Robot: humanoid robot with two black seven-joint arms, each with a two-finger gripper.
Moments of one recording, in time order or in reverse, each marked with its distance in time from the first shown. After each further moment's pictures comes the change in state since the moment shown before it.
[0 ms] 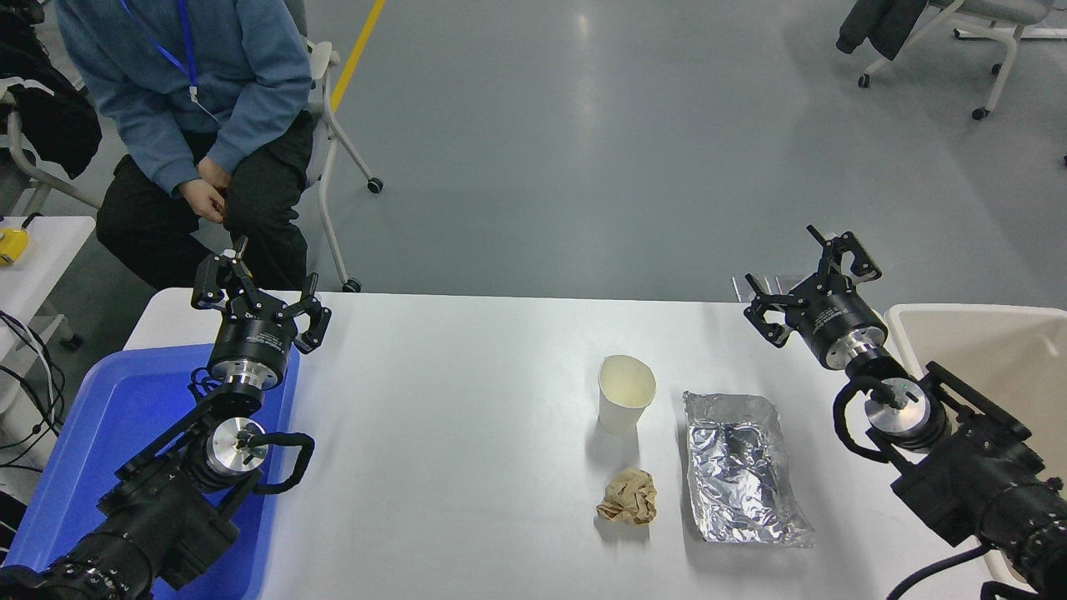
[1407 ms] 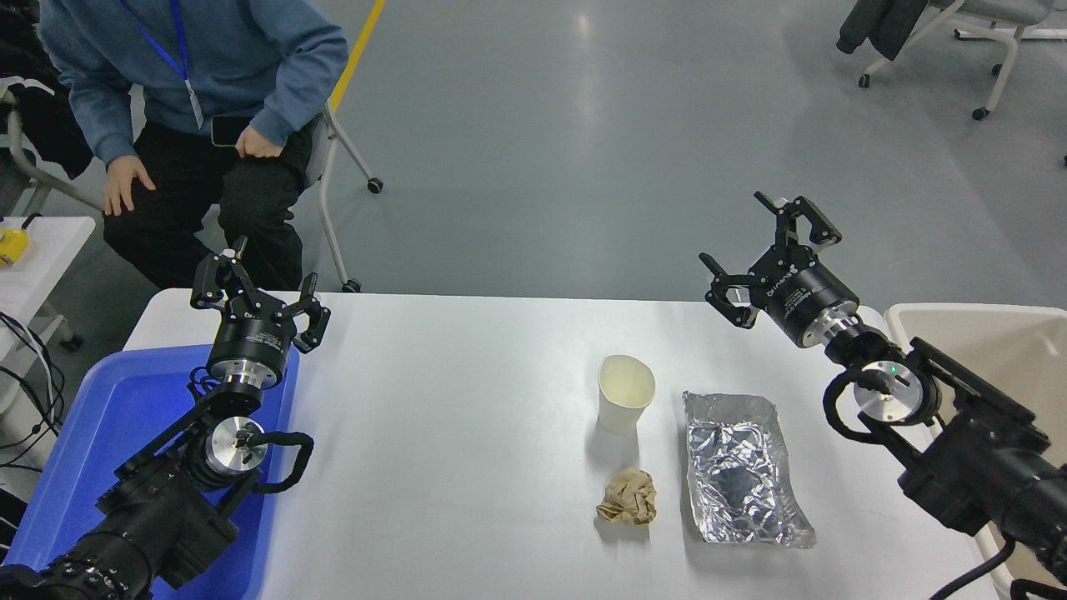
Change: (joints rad) left arm -0.001 0.002 0.000 0.000 0.002 0.000 0.000; right arm 0.037 -0.117 -0.132 0.317 -0.239 0.007 -0.001
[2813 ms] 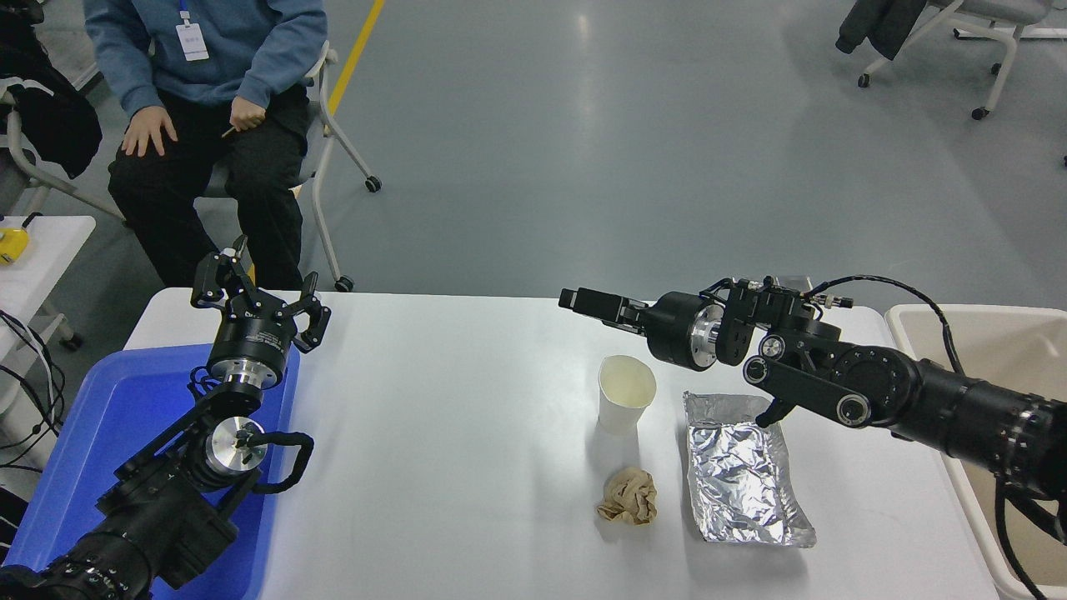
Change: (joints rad) left arm -0.001 0.000 0.000 0.000 0.000 -0.001 0.001; right arm 0.336 0.081 -0.665 0.046 -0.902 -0.330 0.035
